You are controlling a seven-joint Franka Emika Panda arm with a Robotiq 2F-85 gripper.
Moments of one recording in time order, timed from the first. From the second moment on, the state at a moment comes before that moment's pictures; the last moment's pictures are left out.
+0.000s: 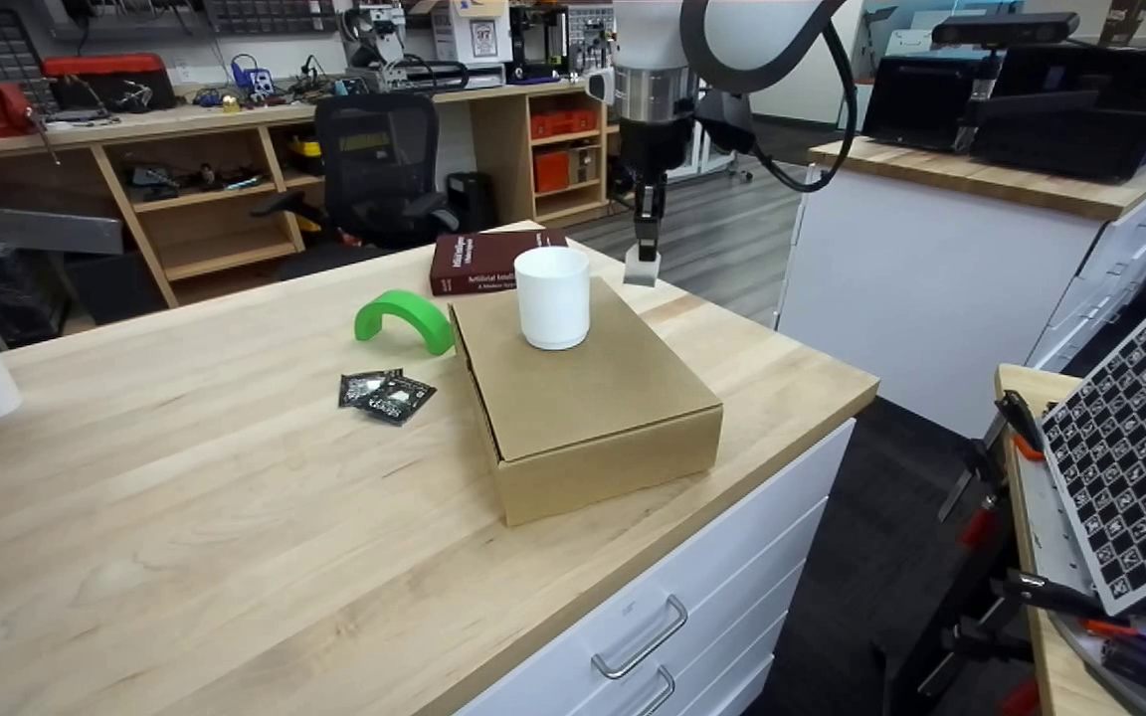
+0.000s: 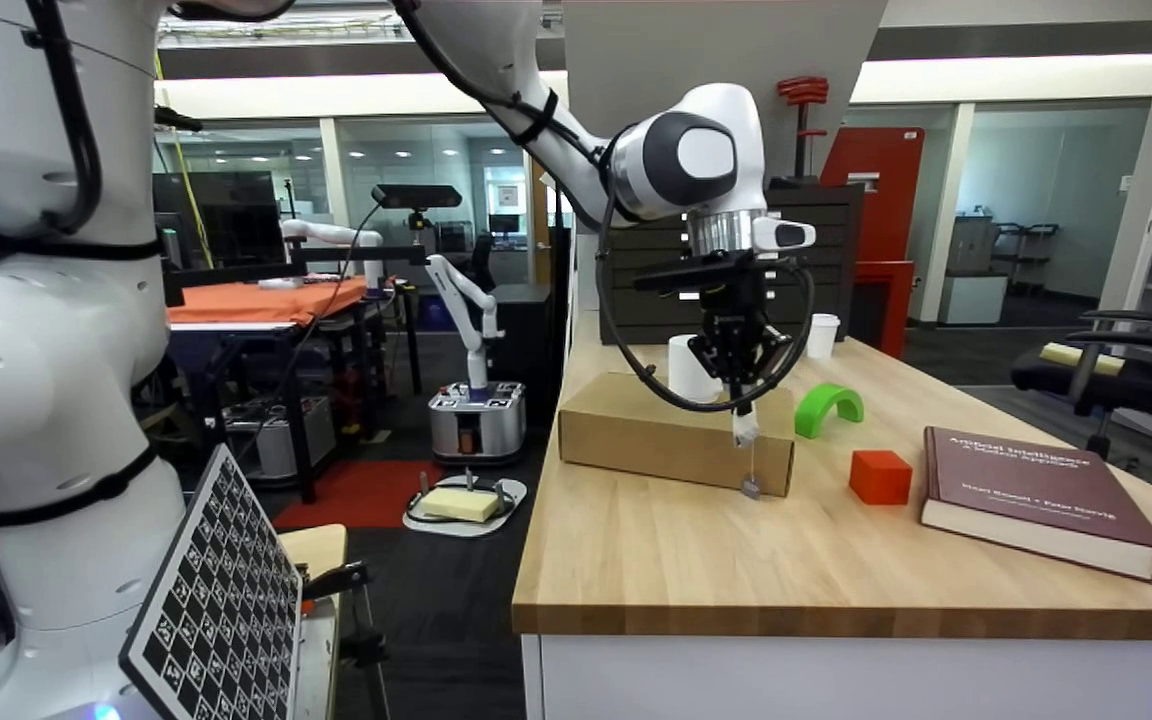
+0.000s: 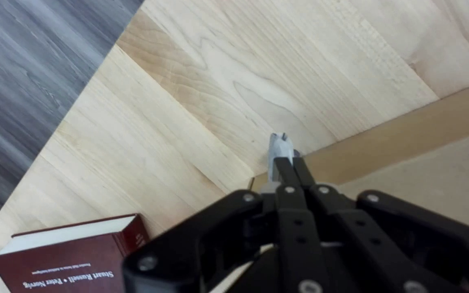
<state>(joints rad) 0.03 0.22 0.03 -1.98 -0.22 2.26 -0.14</state>
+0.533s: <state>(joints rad) 0.09 0.17 0.08 -1.98 -0.22 2.26 -0.10</state>
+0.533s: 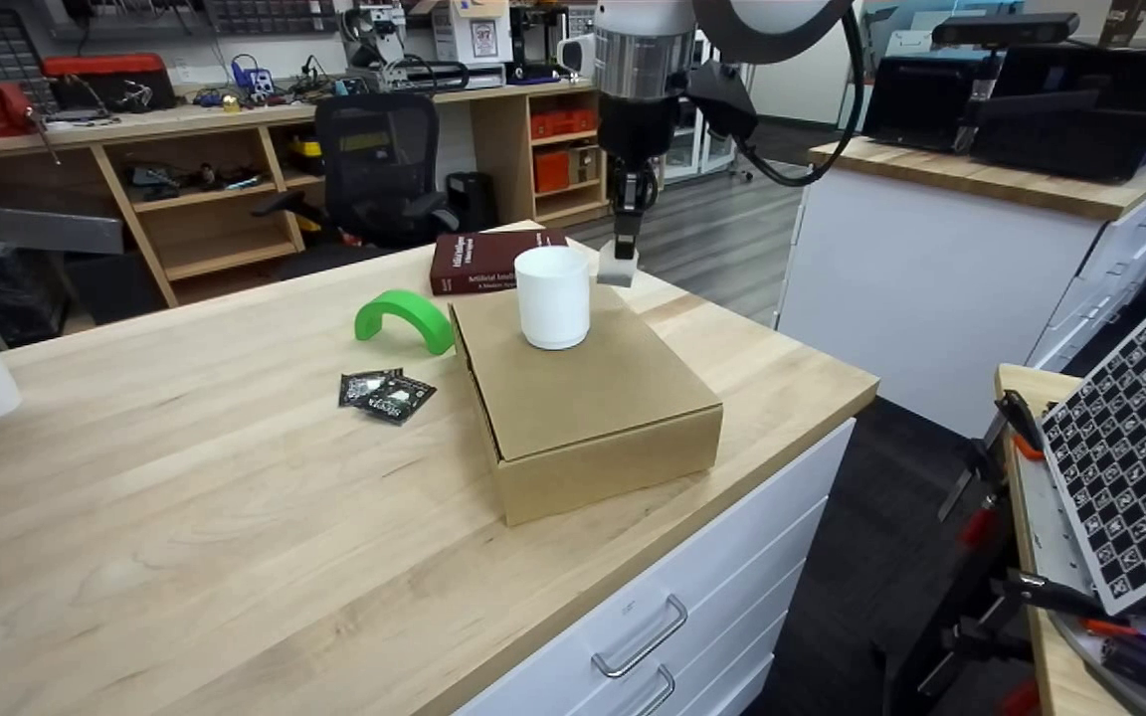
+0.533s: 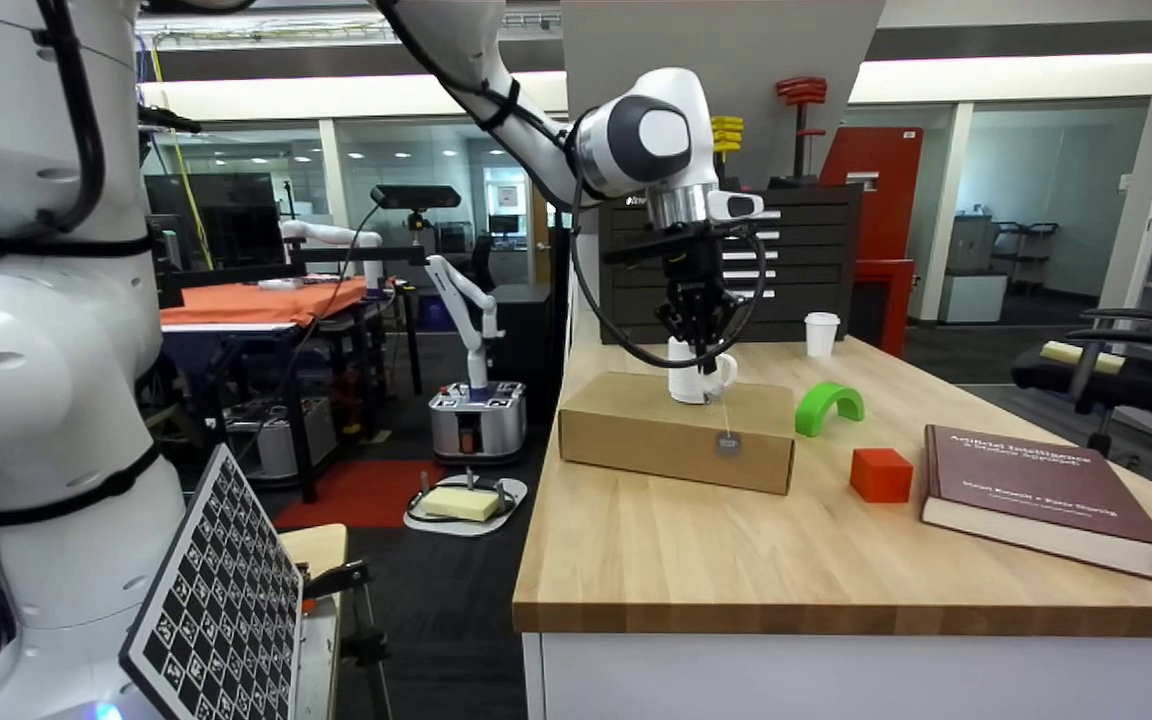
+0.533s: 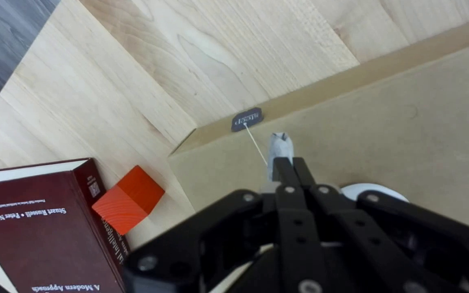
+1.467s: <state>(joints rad) 0.09 0.15 0.13 -1.95 -0.23 2.26 -0.09</state>
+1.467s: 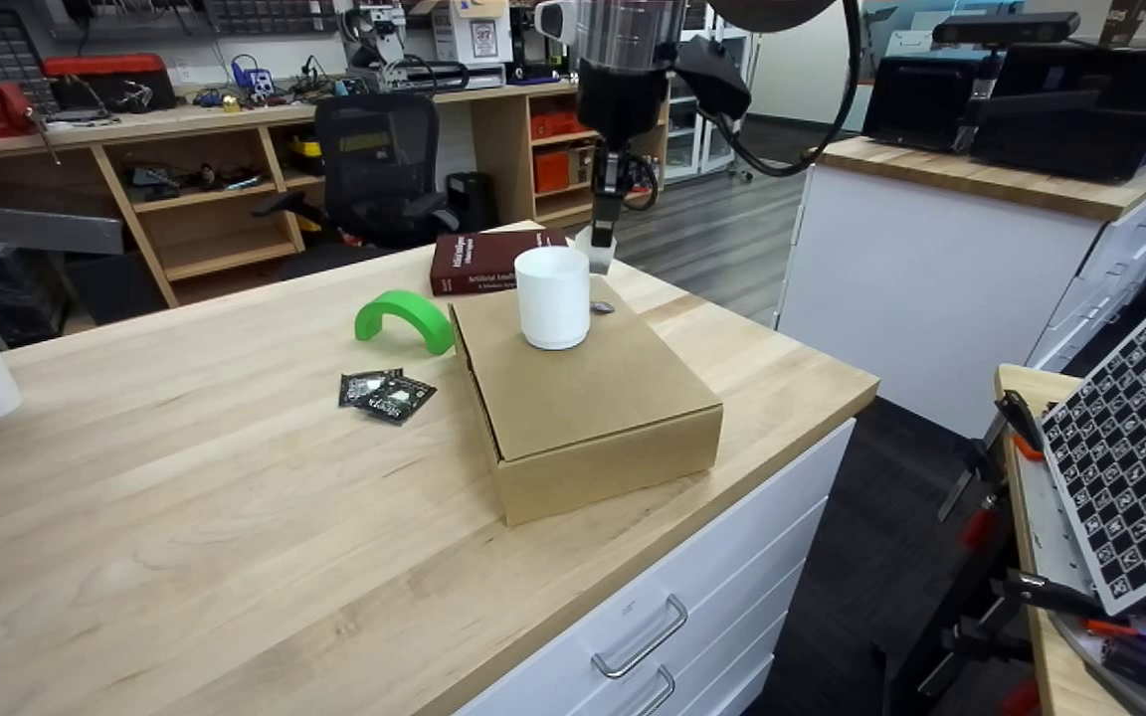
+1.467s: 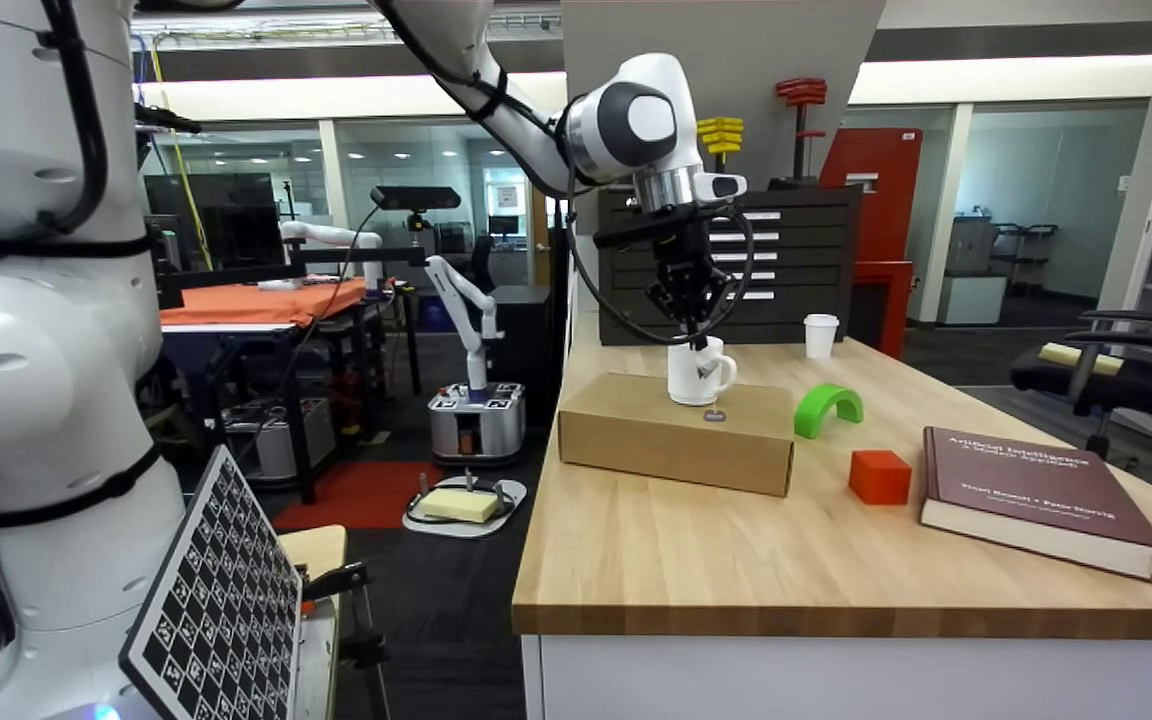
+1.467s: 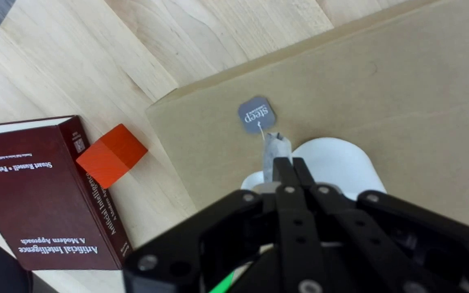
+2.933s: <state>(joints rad) 0.11 0.11 0.15 -1.95 -0.16 2.28 -0.15</state>
